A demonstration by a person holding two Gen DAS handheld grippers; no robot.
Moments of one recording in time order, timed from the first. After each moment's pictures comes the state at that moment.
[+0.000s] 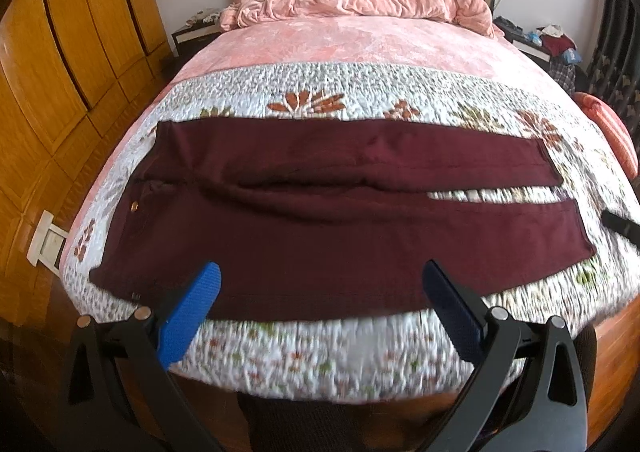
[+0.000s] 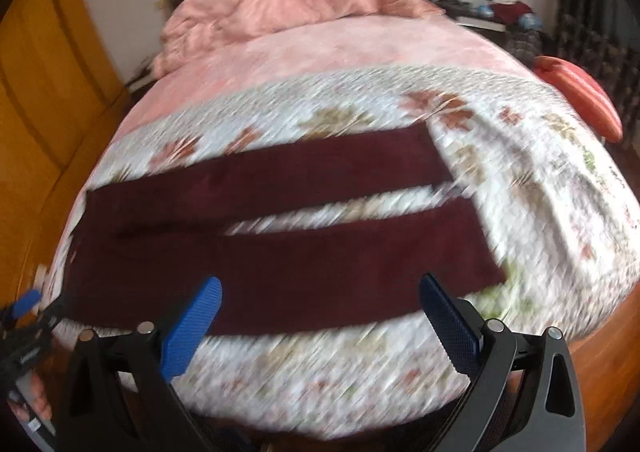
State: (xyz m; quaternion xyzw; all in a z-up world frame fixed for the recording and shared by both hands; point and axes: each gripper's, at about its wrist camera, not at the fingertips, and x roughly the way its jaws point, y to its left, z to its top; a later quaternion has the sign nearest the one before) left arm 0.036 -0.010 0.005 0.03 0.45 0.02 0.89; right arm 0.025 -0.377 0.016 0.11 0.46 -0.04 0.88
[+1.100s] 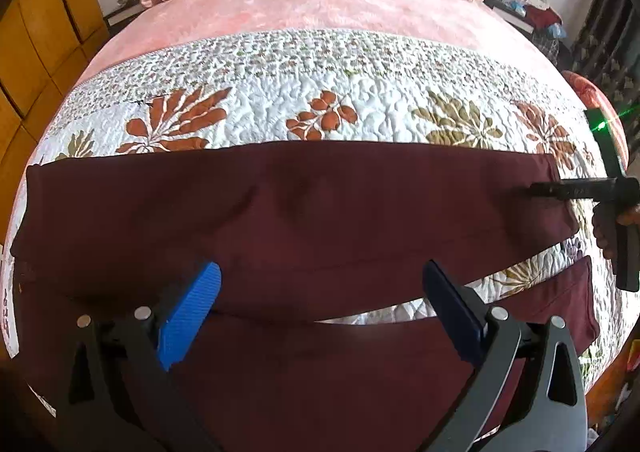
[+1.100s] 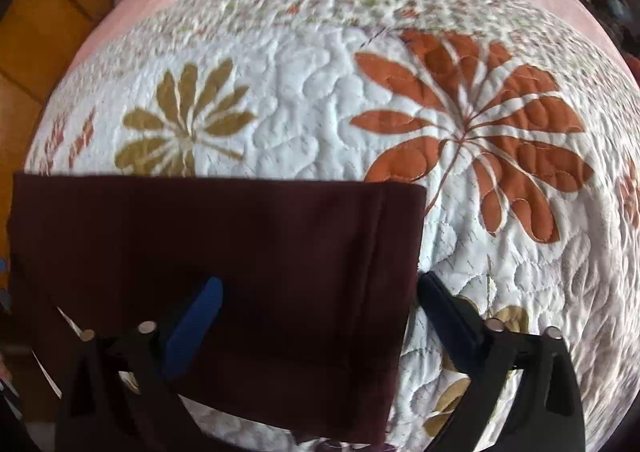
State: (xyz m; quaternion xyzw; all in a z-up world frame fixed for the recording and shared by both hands) left arm 0.232 -0.130 -0.083 0.02 0.52 -0.06 0.85; right arm 0.288 -0.532 -0.151 0.06 0.62 0.06 0.78
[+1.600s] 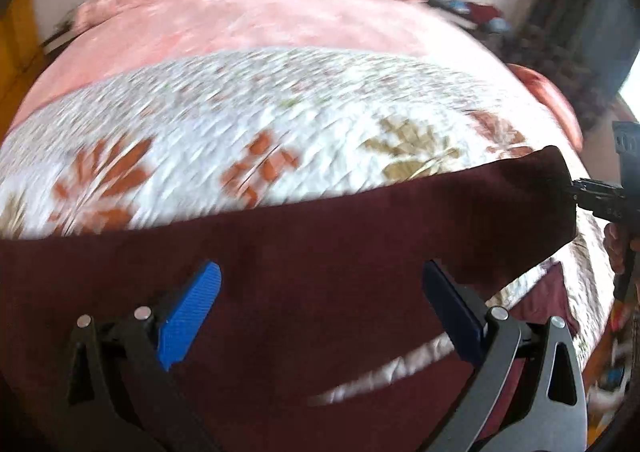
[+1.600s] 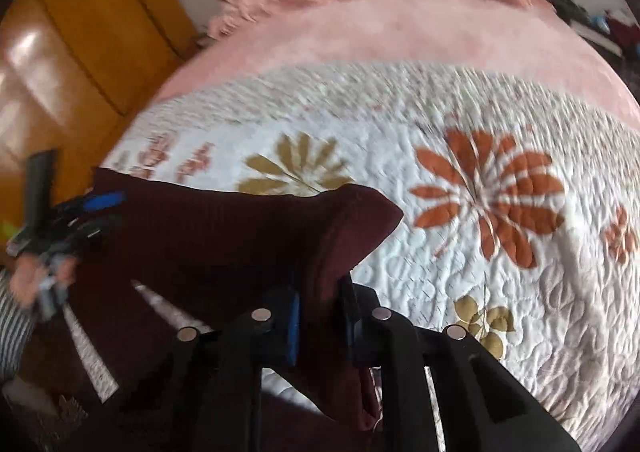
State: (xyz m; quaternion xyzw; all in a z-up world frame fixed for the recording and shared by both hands) left arm 0.297 -0.146 -0.090 0.02 0.49 -0.21 0.85; right arm 0.222 -0.545 -0.059 0.07 0.49 0.19 0.85
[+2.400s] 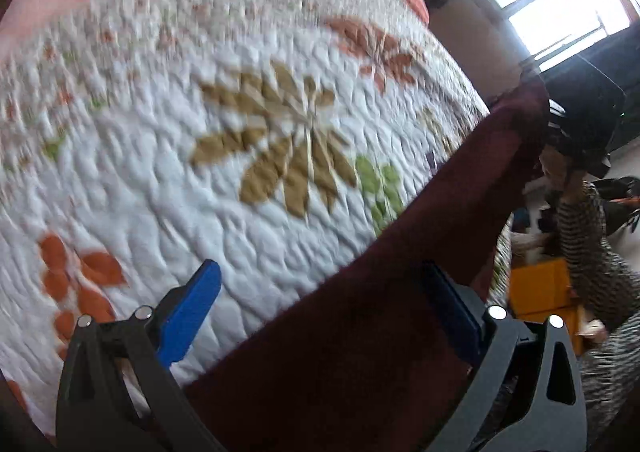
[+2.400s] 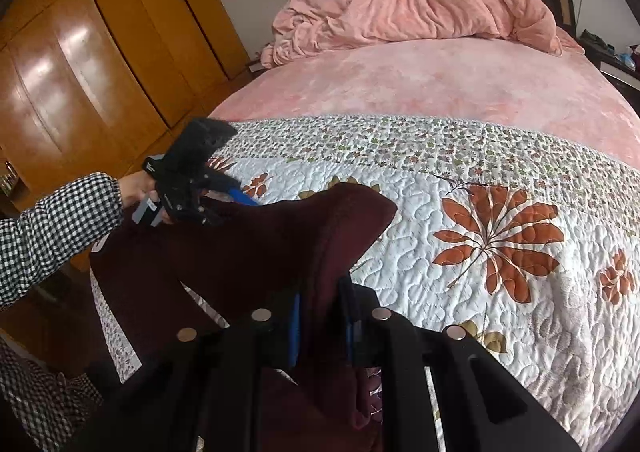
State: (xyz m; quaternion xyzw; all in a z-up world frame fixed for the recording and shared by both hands) left arm 0.390 -0.222 -0.147 0.05 0.60 -0.51 0.61; right arm 0.208 -0.544 -0.022 0.07 0.43 0.26 0.86
